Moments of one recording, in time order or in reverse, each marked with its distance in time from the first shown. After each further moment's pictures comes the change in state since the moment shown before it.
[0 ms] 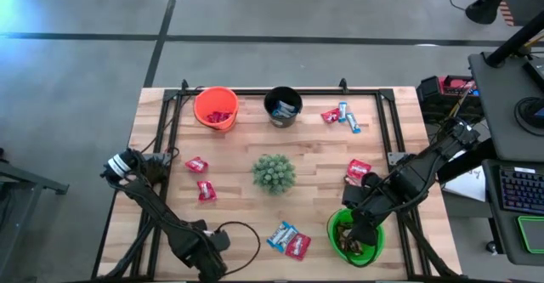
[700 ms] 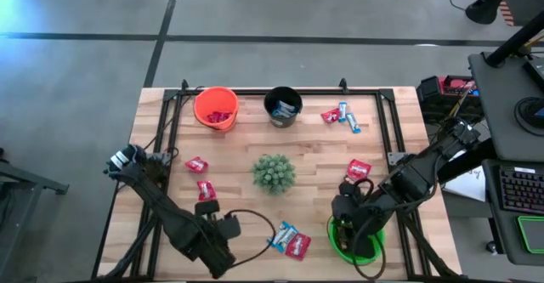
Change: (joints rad) left arm 0.098 -0.011 0.427 -0.449 -0.316 0.222; right arm 0.000 -0.007 0.000 0.372 0.070 -0.277
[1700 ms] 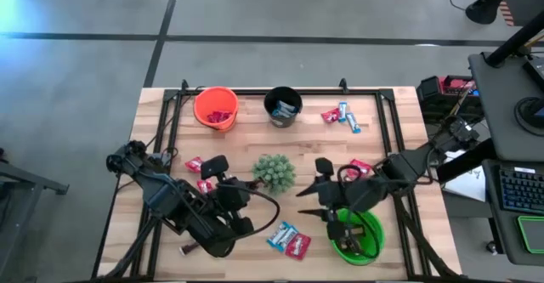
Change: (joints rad) left arm 0.100 0.000 0.457 -0.089 -0.736 0.344; right arm -0.119 0.004 -0.001 0.388 0.297 -0.541
